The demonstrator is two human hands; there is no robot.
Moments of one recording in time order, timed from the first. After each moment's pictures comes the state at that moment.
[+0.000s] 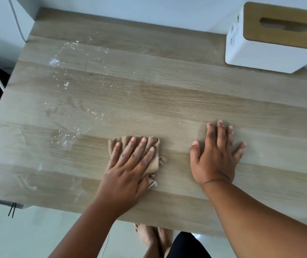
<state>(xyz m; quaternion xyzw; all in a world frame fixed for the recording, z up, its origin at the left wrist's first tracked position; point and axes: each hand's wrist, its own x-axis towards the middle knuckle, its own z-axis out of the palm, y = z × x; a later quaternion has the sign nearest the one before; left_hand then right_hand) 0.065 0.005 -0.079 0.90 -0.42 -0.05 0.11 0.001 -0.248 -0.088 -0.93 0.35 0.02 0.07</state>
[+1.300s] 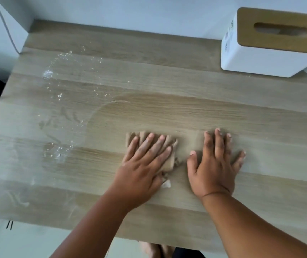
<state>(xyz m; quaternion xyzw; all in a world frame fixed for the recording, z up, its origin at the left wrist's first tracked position) 0.094 -0.048 -0.077 0.87 -0.48 -0.07 0.12 0.000 -0.248 -0.091 -0.94 0.35 0.01 0.07</state>
